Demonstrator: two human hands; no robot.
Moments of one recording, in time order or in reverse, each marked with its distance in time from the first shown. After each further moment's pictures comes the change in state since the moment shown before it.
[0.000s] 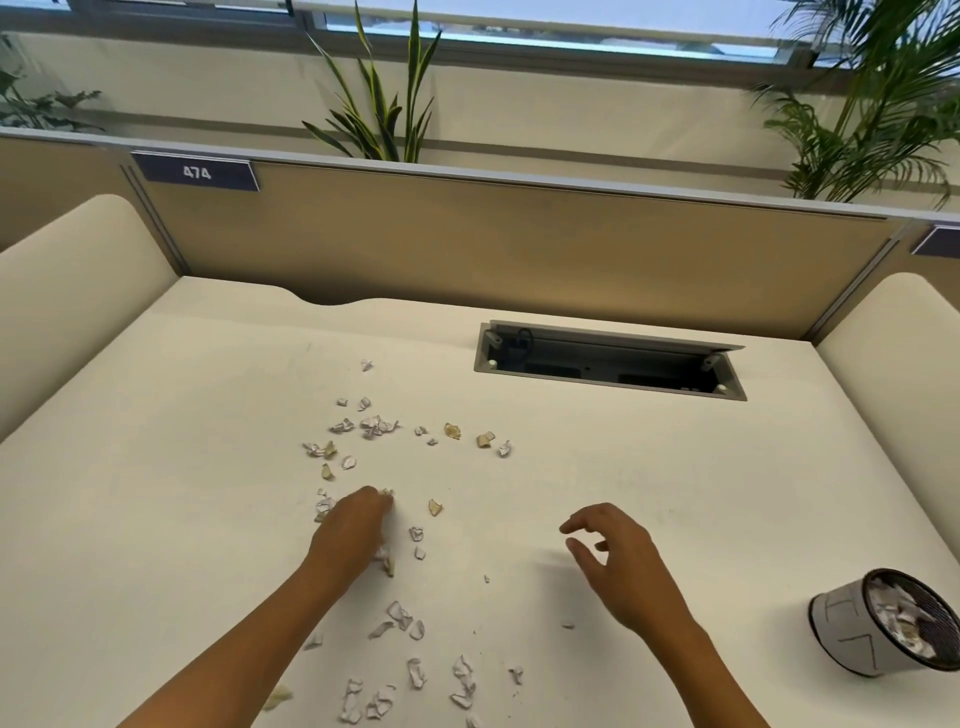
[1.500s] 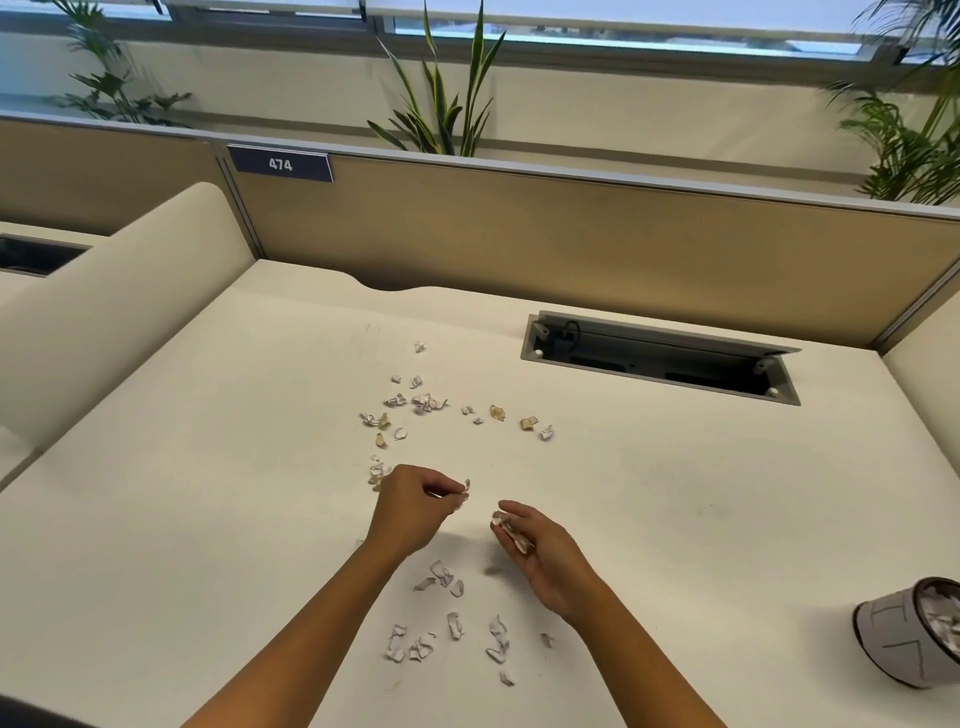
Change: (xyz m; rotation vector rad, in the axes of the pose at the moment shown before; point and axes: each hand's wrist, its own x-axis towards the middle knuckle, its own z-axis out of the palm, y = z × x) left_hand -0.074 0.046 -0.035 -0.939 0.263 -0.188; right_hand 0.013 -0.064 0.102 1.399 -0.231 0.693
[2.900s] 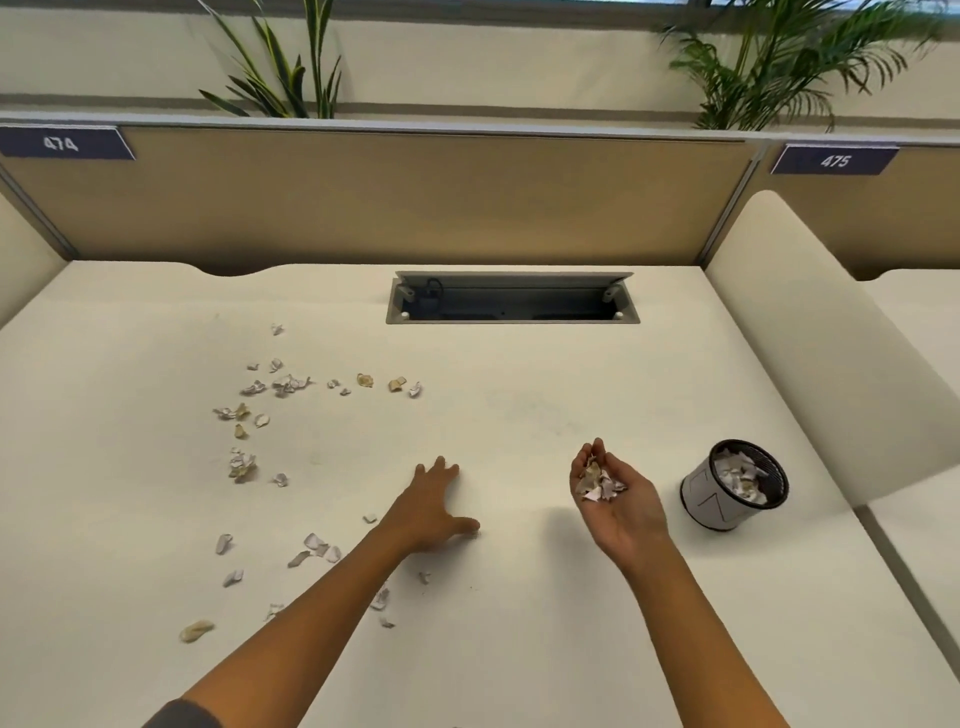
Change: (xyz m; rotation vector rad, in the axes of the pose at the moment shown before) left_hand -0.026 0.017 0.158 0.580 -0.567 0.143; right_hand -0.114 -0.101 -0.153 0.846 0.147 -0.201
